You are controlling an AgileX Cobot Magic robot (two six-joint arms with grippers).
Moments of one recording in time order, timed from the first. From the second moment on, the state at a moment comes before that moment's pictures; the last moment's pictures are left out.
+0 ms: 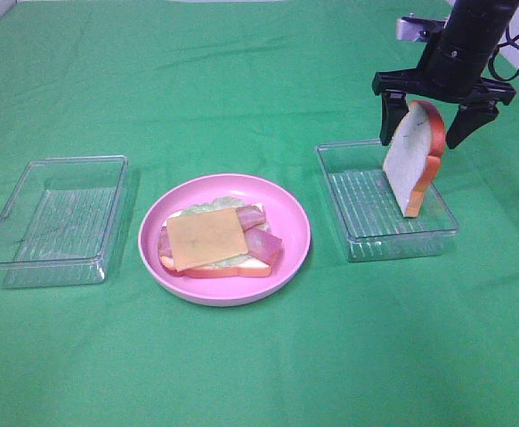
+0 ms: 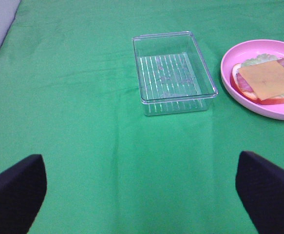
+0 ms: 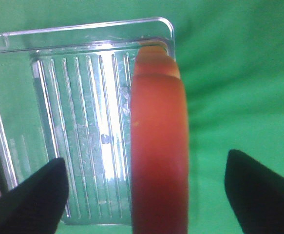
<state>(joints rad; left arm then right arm) 0.07 -0.01 -0.52 -0.10 1.09 0.07 0.14 2.23 -1.89 0.06 1.16 0.06</state>
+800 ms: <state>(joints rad) 0.07 -0.01 -0.52 -0.10 1.09 0.07 0.14 2.23 -1.89 0.05 1.19 0.07</state>
